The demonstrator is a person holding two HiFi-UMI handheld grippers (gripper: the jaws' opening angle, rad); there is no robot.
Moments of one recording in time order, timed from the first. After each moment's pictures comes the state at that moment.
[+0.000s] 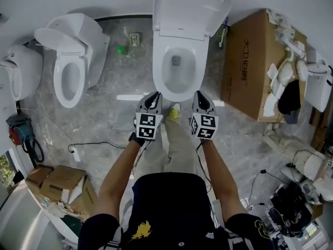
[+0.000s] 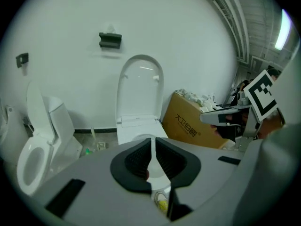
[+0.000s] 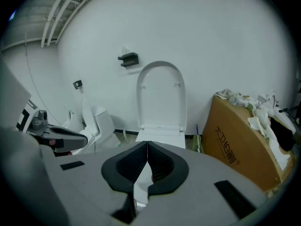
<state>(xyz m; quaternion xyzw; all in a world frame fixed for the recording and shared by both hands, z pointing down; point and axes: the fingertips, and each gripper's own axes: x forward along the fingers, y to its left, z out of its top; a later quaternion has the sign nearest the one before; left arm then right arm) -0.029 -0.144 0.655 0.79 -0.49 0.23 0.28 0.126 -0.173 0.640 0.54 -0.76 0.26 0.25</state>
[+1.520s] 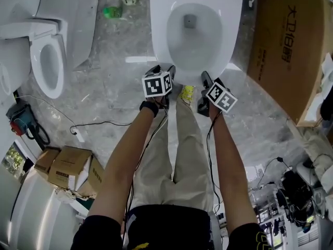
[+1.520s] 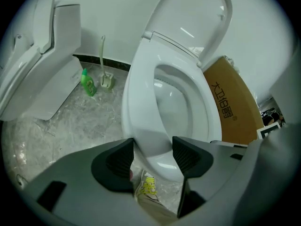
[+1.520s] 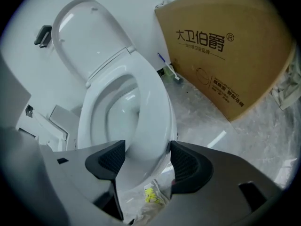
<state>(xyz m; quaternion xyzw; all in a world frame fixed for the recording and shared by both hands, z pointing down) -0.018 -0.132 1.019 0.62 -0.49 0.29 0.55 0.186 -0.108 1.025 0.58 -0.54 0.57 0.21</state>
